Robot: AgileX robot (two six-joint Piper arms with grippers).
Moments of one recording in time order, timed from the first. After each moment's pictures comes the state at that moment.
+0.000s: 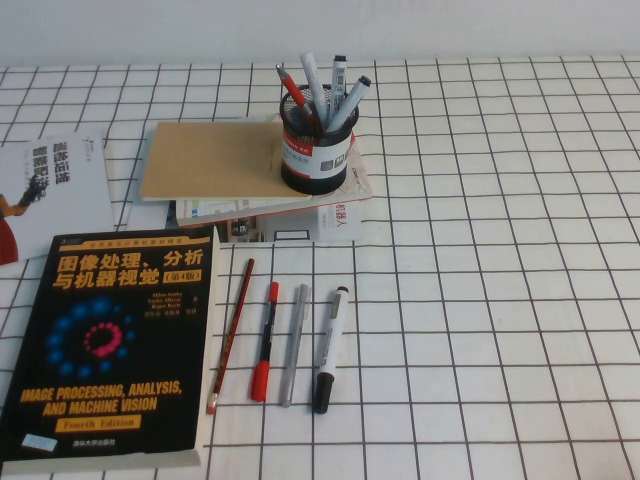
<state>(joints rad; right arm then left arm) 0.02 -0.02 0.03 0.07 0.35 0.13 -0.07 -0.01 0.02 -0.24 0.29 0.05</state>
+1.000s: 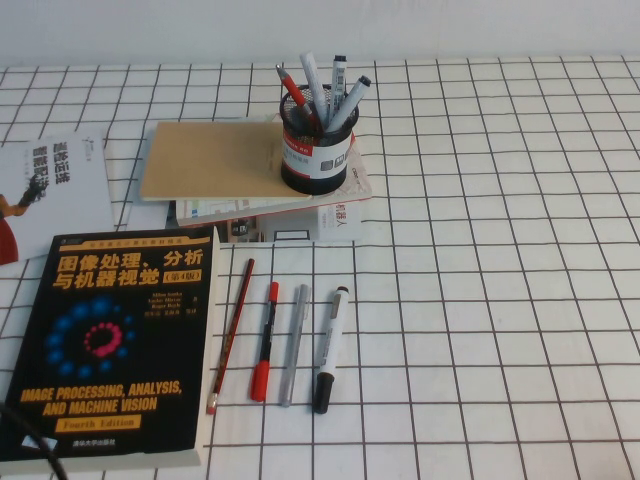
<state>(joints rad) 0.02 -0.02 0.03 0.07 0.35 0.13 -0.07 0.37 -0.35 -0.77 0.13 0.54</state>
